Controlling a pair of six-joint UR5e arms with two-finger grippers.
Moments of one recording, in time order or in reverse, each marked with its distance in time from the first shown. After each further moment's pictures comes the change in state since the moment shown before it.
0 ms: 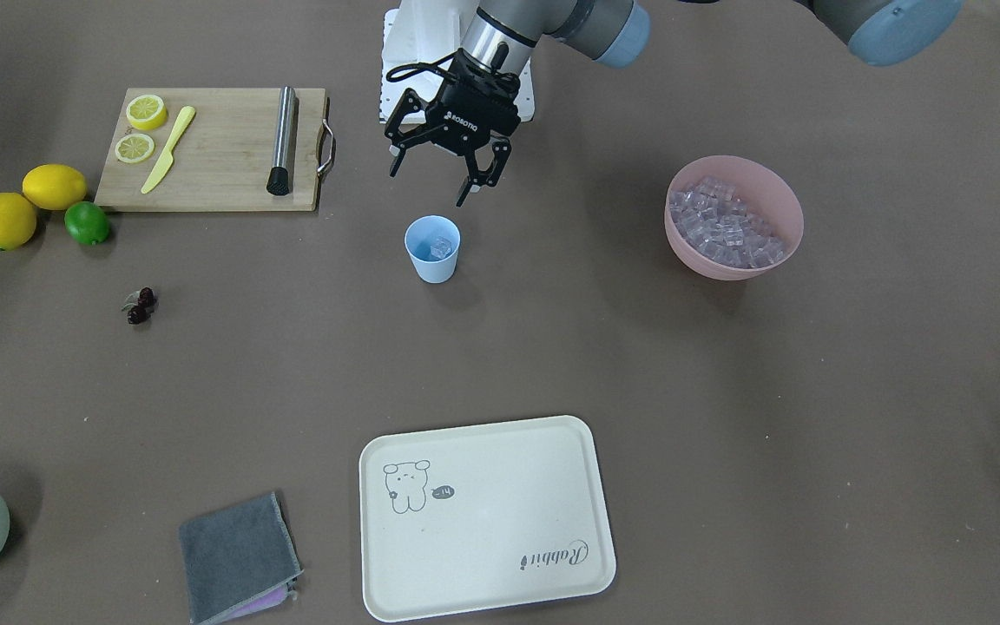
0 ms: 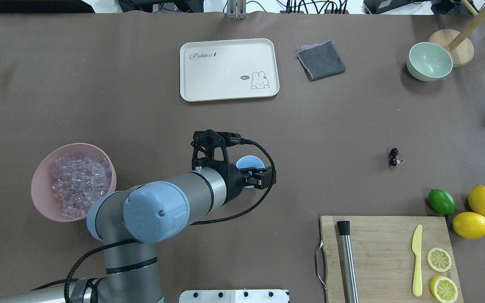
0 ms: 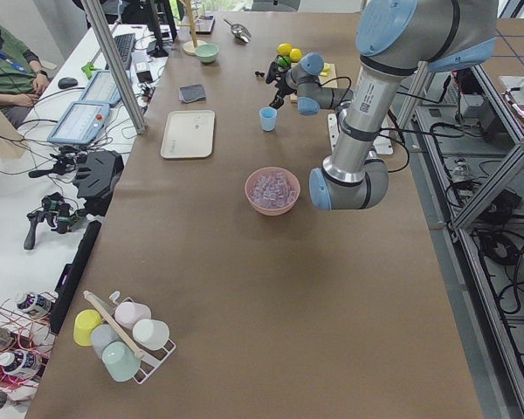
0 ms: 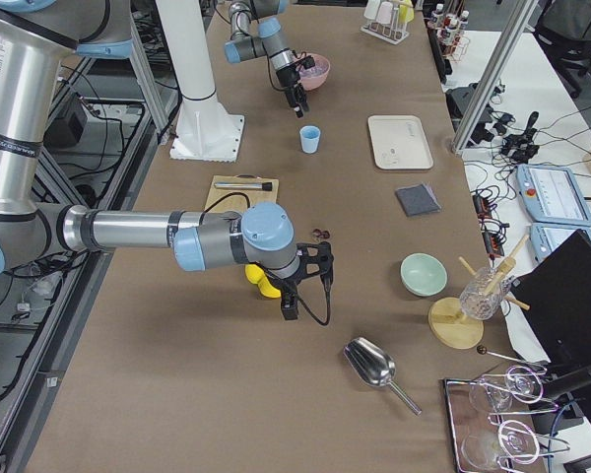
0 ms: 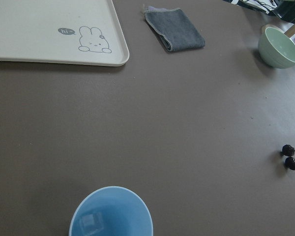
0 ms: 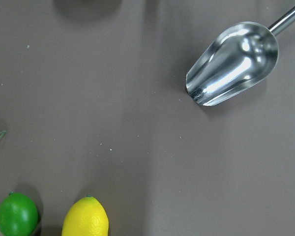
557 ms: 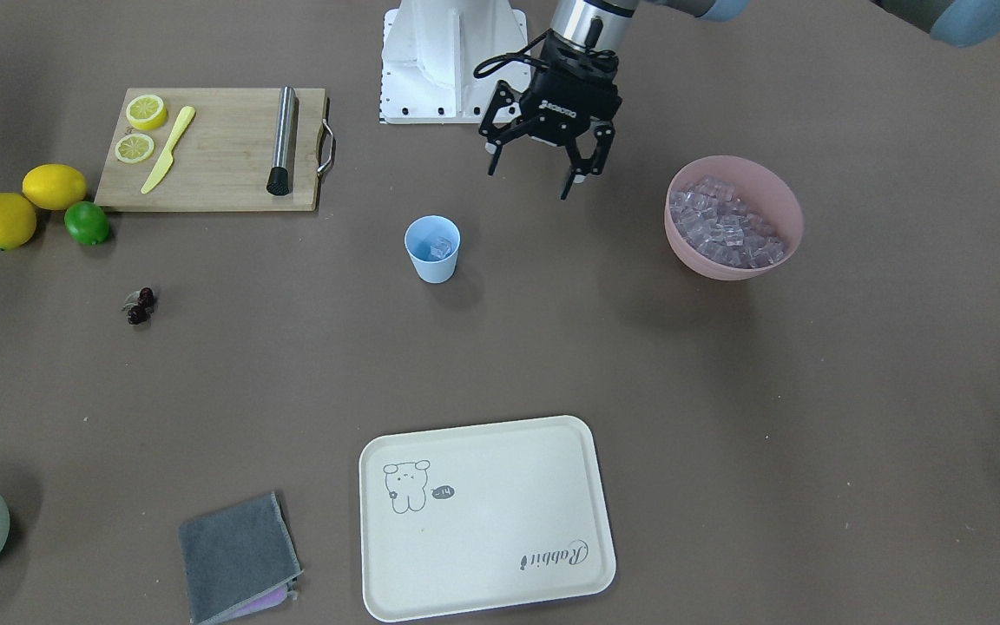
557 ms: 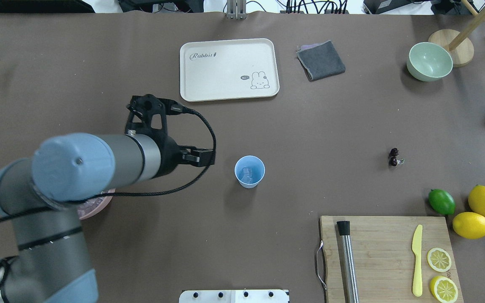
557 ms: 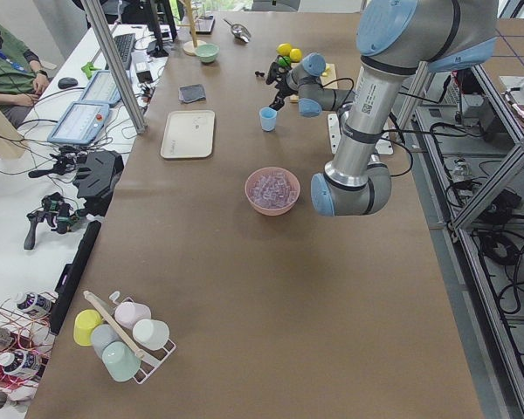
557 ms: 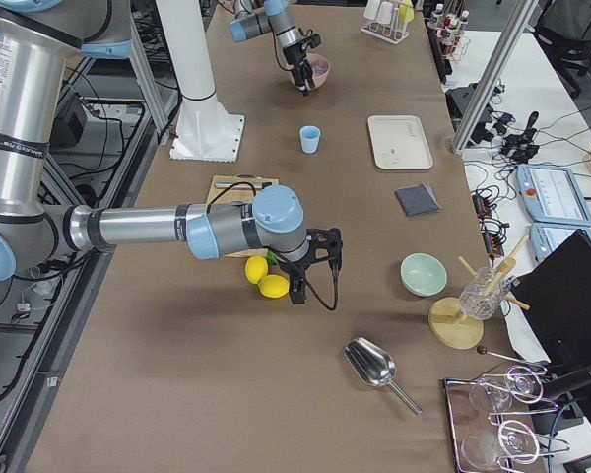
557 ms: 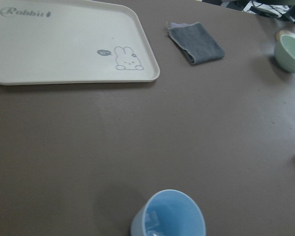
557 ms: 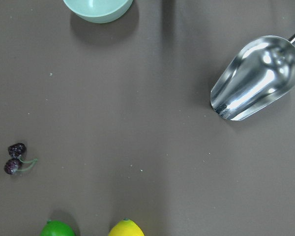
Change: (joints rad) left arm -0.211 0.154 -0.271 0.389 -0.241 0.189; right arm -0.067 0.049 0.047 0.003 -0.003 0.197
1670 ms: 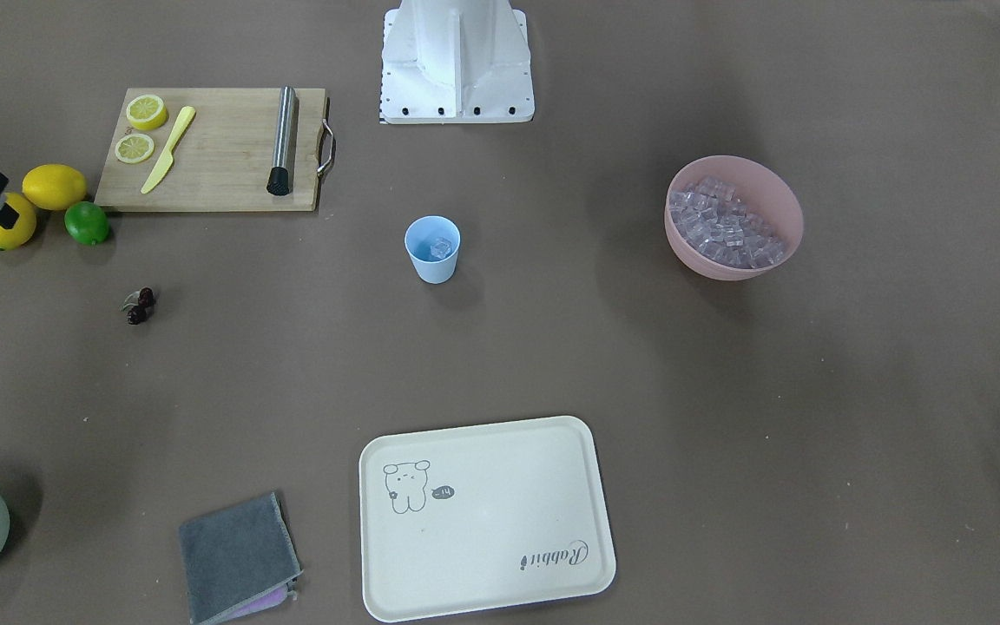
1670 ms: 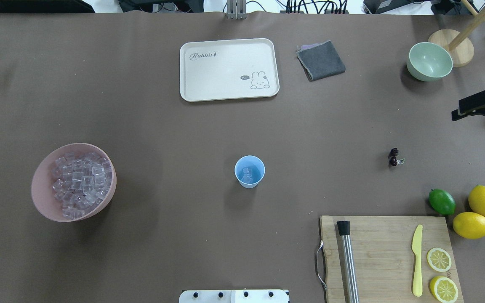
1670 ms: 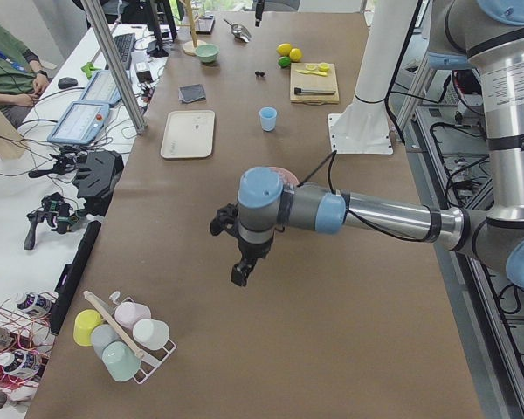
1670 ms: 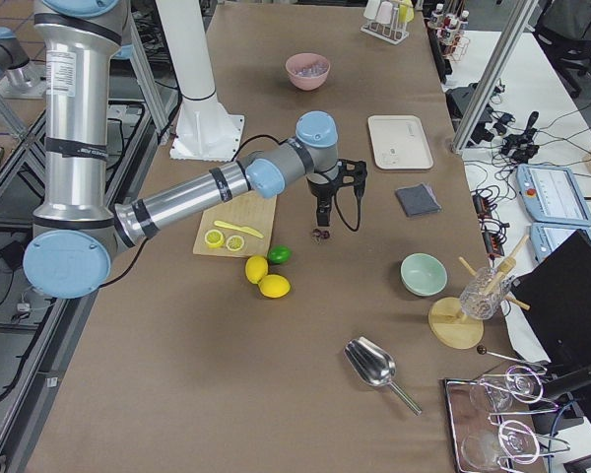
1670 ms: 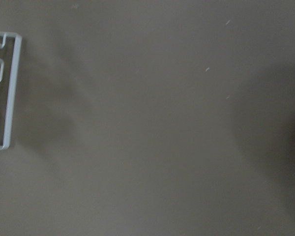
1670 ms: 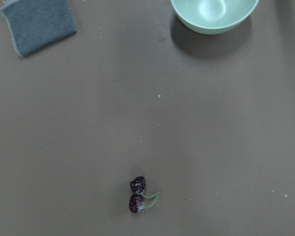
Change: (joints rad) left arm -1.116 0.700 0.233 0.097 -0.662 1.543; right arm -0.403 0.243 0.081 0.005 -0.169 0.573
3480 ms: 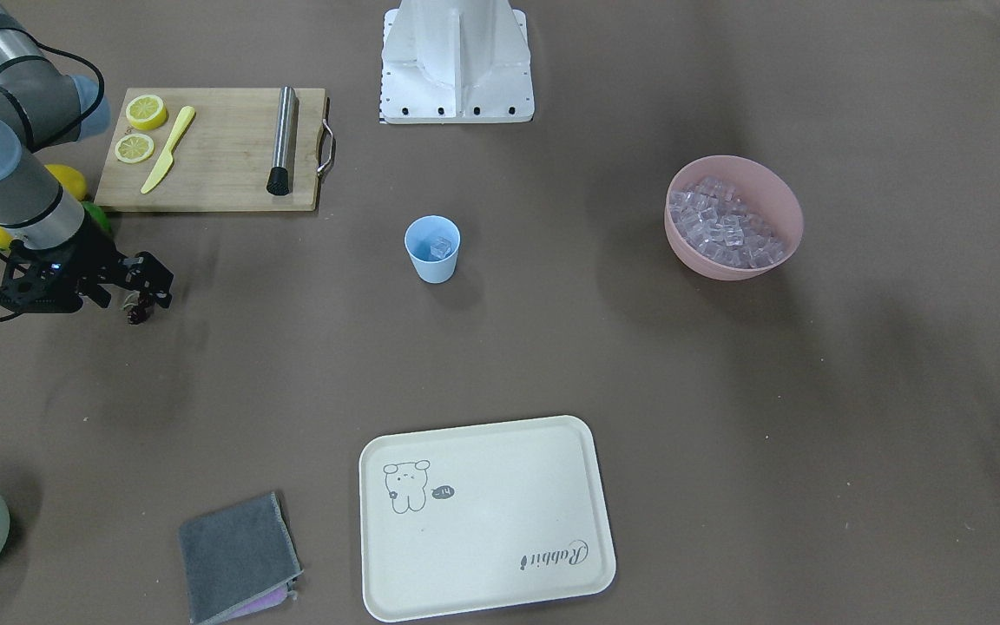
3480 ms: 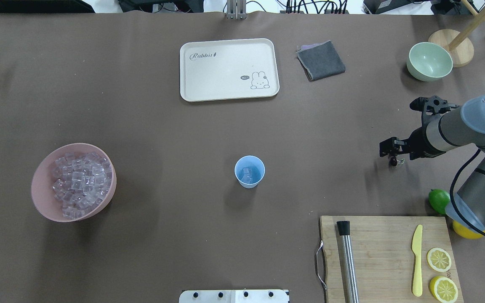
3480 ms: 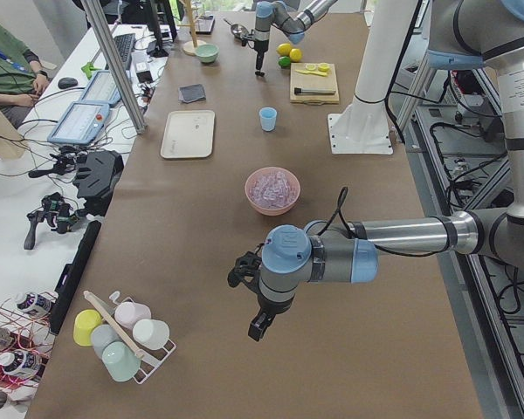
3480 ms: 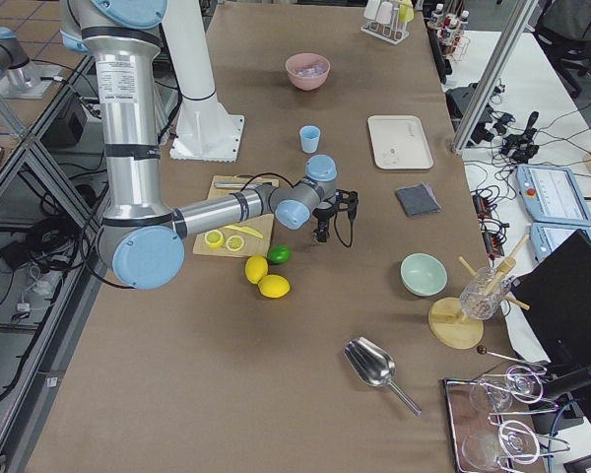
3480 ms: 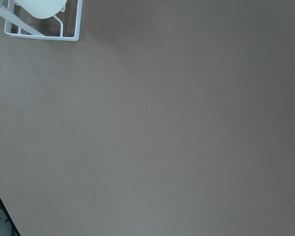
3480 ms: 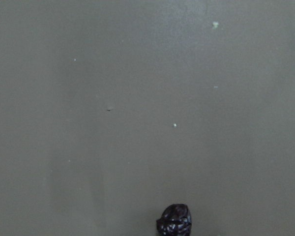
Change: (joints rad) left arm -0.080 0.048 0.068 -0.059 -0.005 0.138; right arm -0.314 0.079 -0.367 0.377 -0.190 0.256
